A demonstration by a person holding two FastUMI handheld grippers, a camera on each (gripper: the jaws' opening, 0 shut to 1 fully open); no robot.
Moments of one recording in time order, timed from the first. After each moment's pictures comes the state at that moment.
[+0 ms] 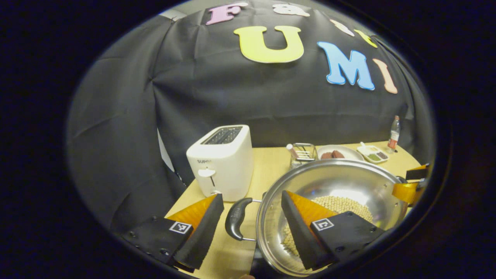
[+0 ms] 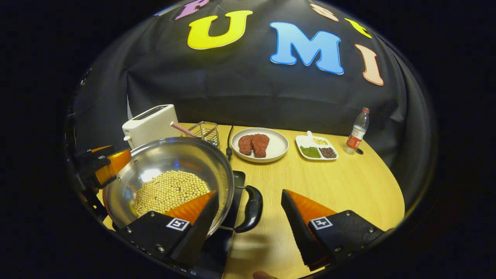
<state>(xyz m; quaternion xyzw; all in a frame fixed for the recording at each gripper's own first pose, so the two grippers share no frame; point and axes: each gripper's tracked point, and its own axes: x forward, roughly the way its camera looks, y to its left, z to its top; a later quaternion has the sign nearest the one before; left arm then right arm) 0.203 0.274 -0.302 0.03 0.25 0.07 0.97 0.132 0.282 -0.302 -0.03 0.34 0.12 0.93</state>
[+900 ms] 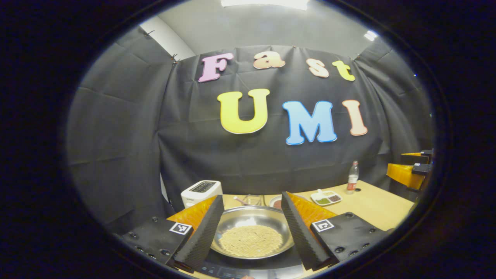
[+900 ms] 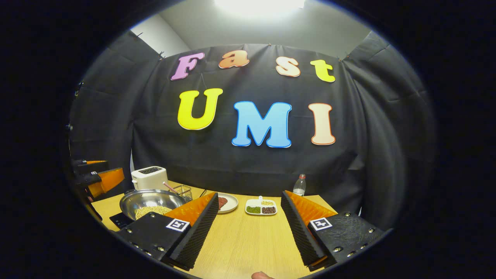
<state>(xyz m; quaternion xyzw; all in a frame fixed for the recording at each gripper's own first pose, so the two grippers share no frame) 0.059 0.072 -0.097 0.02 0.06 0.04 1.00 0.070 0.082 -0.099 -0.01 0.08 0.10 0.99</state>
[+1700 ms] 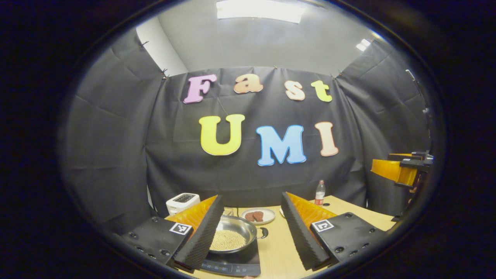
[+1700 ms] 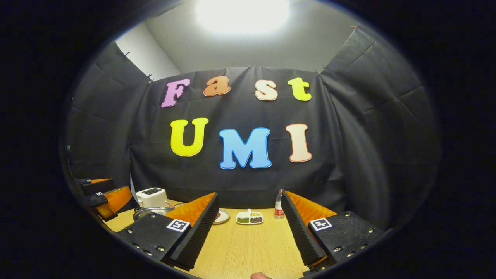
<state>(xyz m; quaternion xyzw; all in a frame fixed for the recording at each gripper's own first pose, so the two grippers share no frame) -0.017 0.009 -0.023 0.01 0.00 -0.01 1.00 -0.020 0.040 -0.009 0.01 0.03 0.06 1.00</state>
